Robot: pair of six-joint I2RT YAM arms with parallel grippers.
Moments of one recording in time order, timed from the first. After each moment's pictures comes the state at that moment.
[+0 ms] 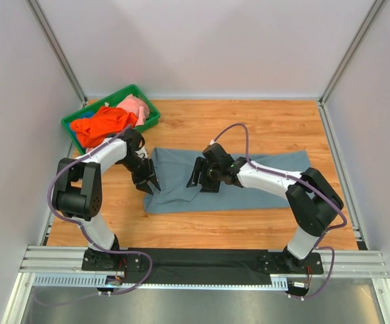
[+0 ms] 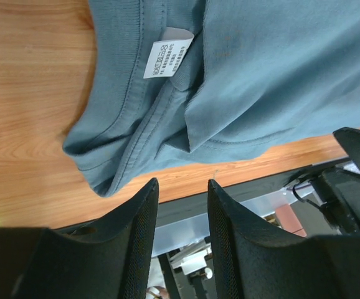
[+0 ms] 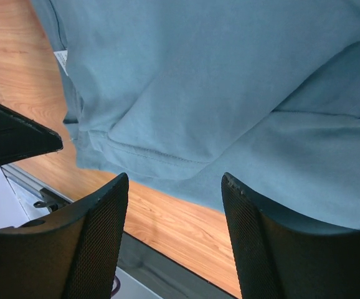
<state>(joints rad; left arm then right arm) -0.19 1.73 1.13 -0.97 0.44 -0.50 0.76 1.71 1.06 -0.27 -0.16 0.97</state>
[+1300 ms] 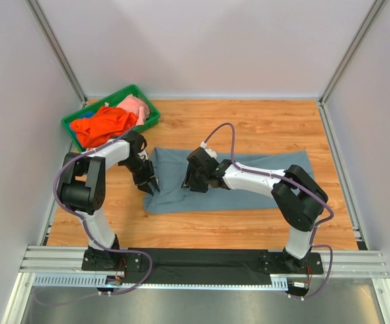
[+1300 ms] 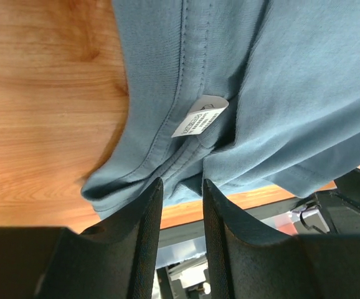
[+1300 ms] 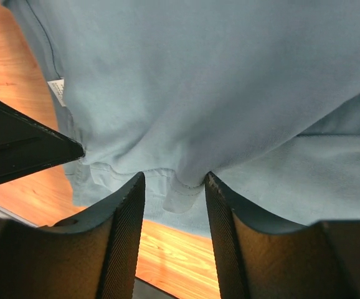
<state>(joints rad) -0.19 1.81 1.11 -0.87 0.39 -0.53 0.87 1.82 1.15 -0.28 0.03 1.05</state>
